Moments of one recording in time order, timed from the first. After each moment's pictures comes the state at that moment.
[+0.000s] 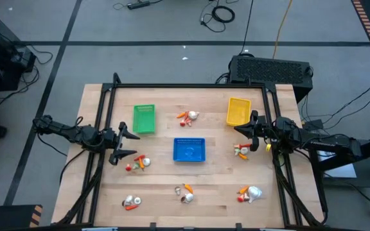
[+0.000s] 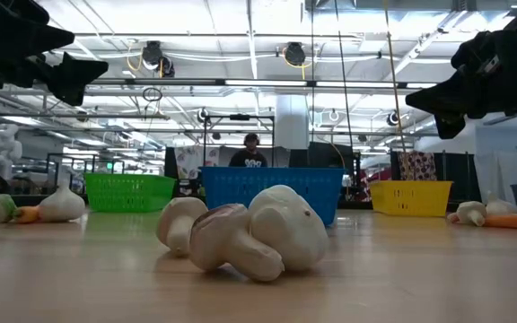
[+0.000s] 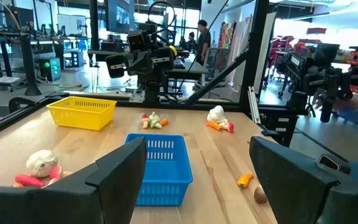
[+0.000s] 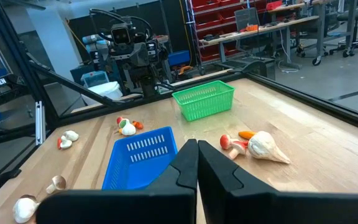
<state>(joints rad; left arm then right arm) -0.31 0.02 0.00 0.06 -0.17 -0.07 -0.22 0.19 0.02 0.14 -0.08 0.25</state>
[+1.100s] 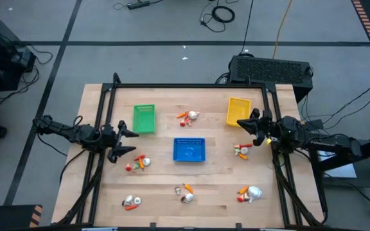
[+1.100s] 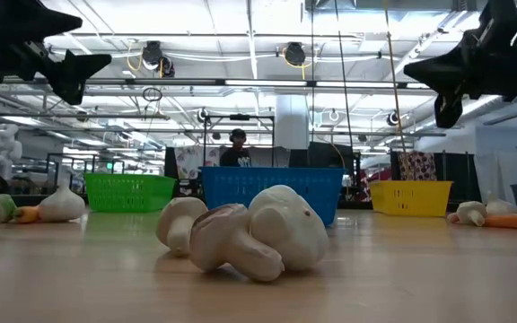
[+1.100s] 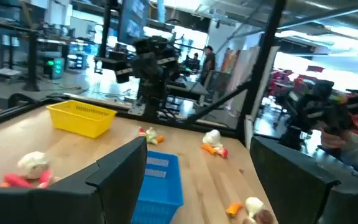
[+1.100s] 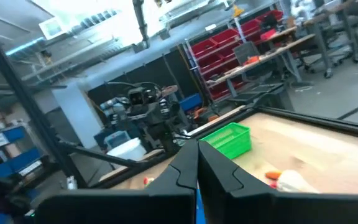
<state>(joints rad) -0.31 0.02 0.00 0.14 -0.23 -0.20 -0.22 0.20 0.02 0.35 -0.04 0.49</state>
